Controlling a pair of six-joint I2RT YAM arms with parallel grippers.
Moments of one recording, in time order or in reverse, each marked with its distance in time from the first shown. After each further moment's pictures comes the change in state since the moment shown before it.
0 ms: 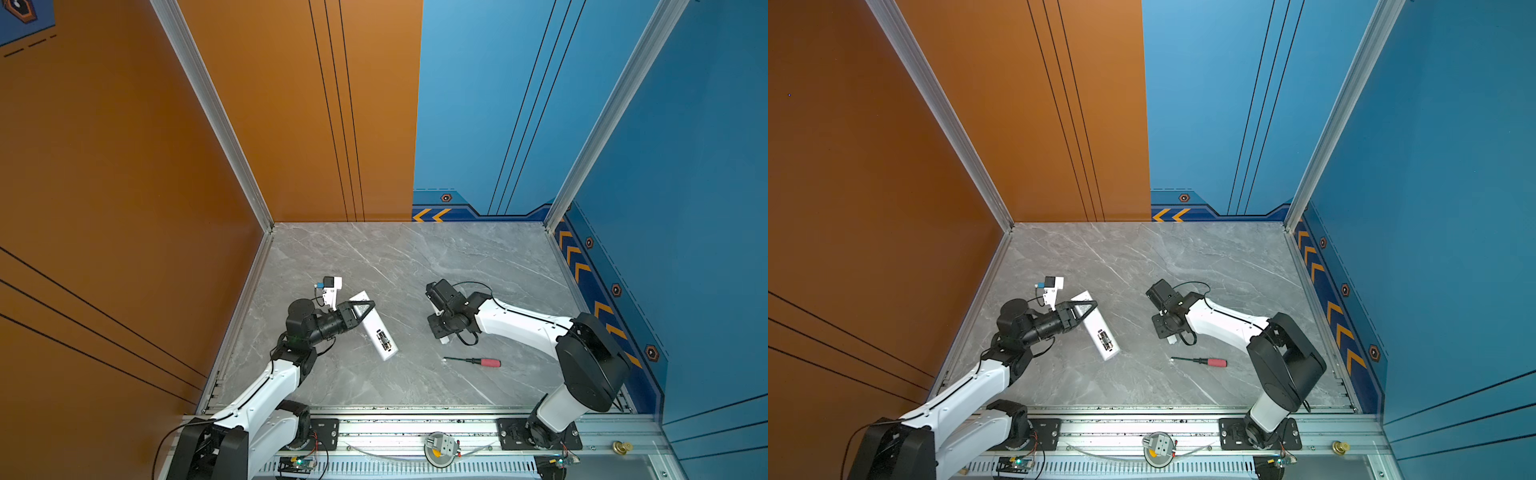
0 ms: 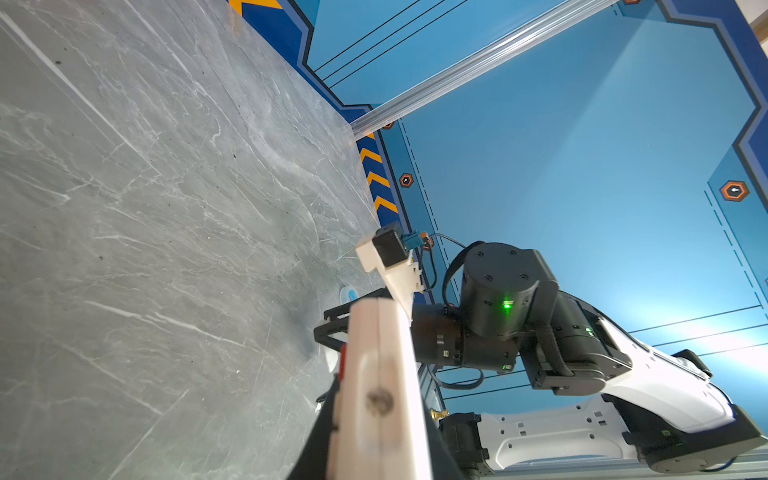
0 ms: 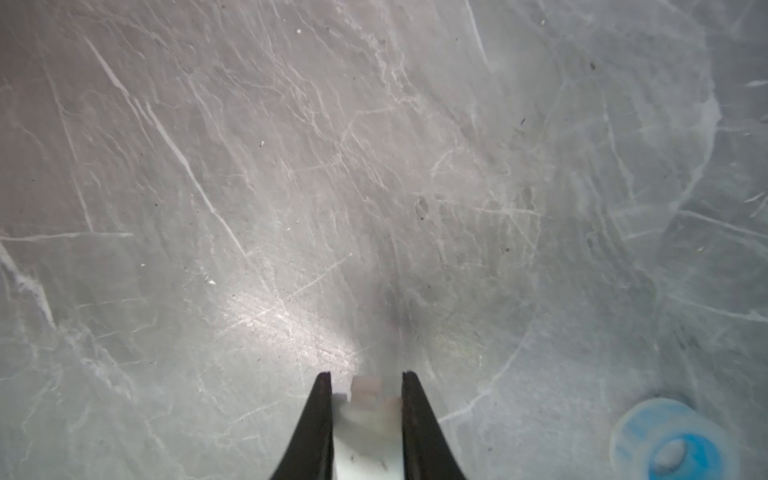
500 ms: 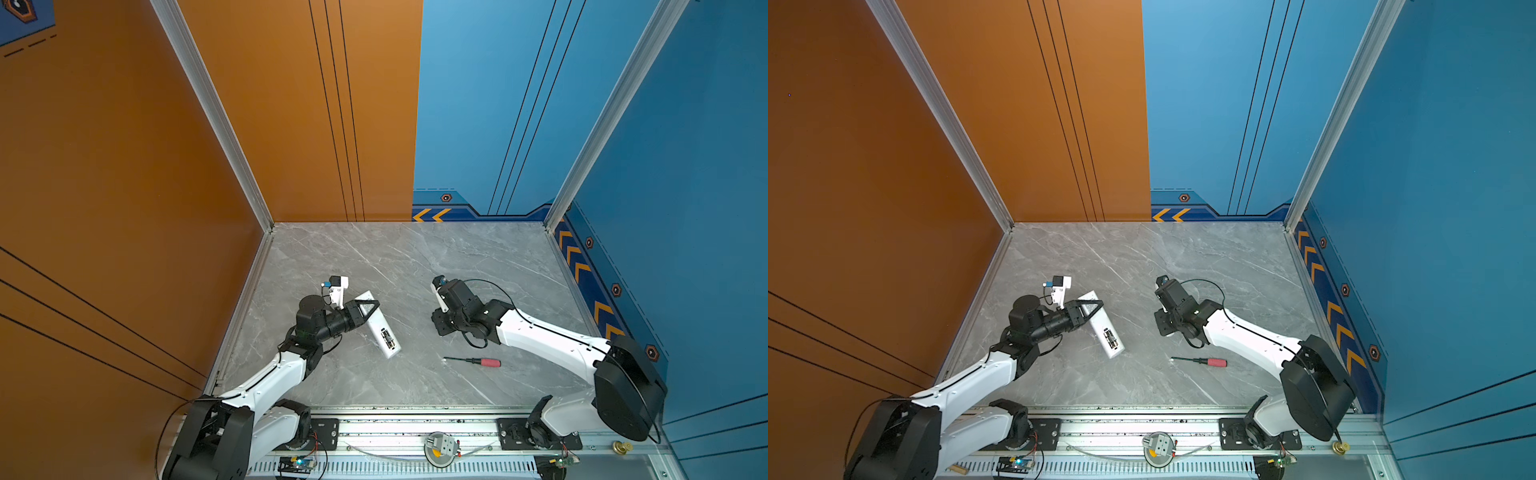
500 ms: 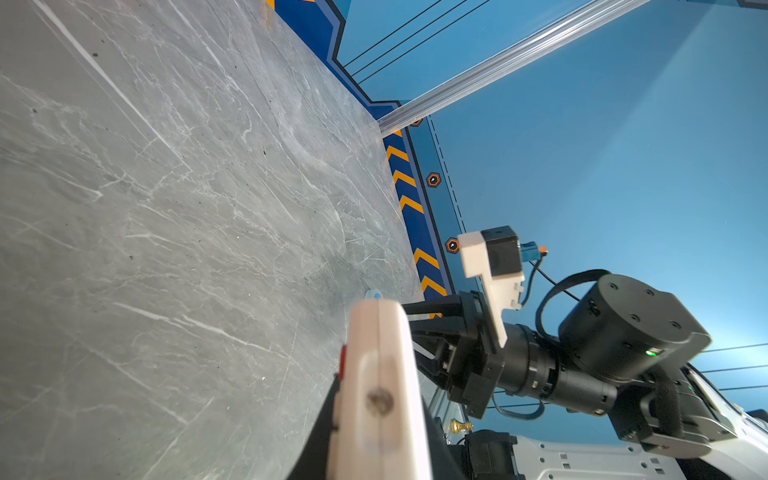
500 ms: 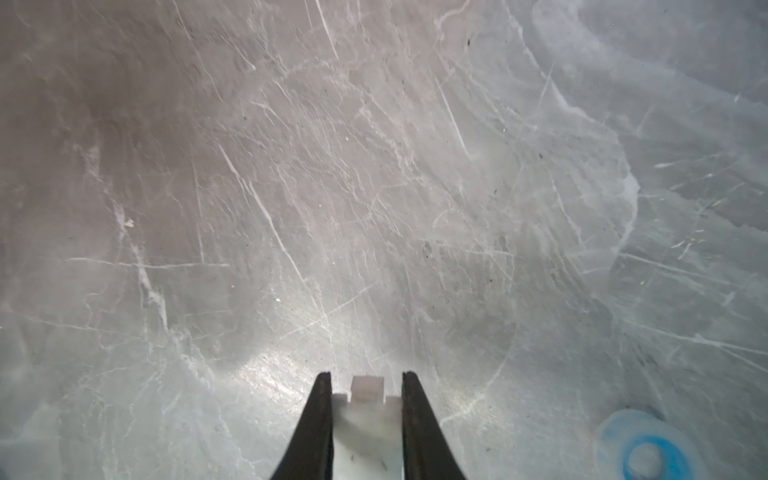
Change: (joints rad) left arm -0.065 0.093 0.031 -0.003 -0.102 0.037; right arm 0.007 -0.205 -0.102 0.136 -0.010 0.005
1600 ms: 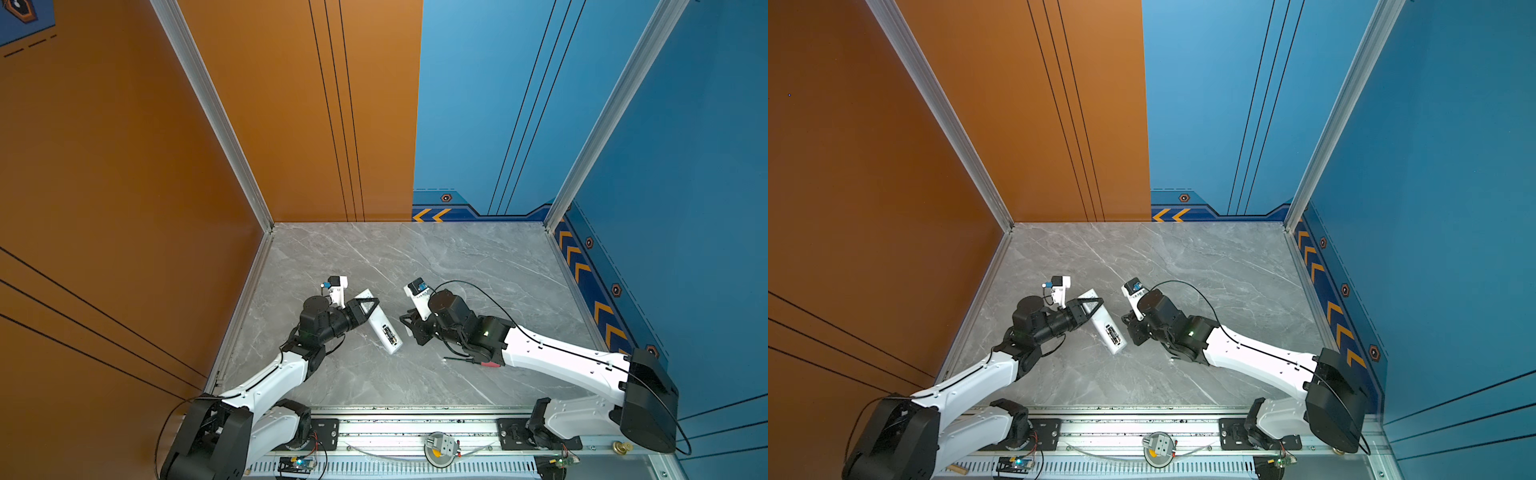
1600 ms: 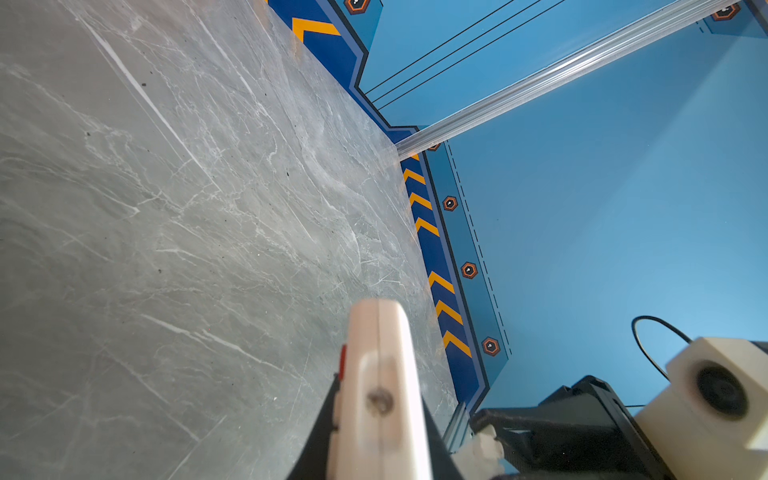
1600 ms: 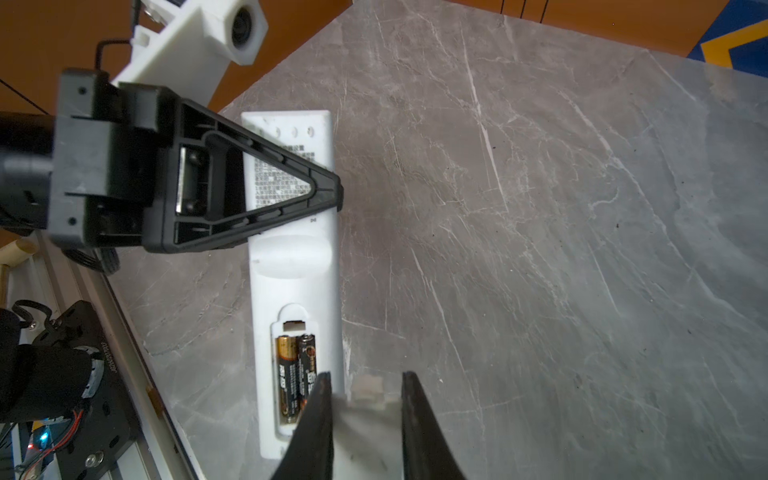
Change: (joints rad) left arm -0.039 -0.002 0.003 -0.004 -0.127 -0.024; right arm 0.230 -0.081 0.010 0.252 -0.009 -0.035
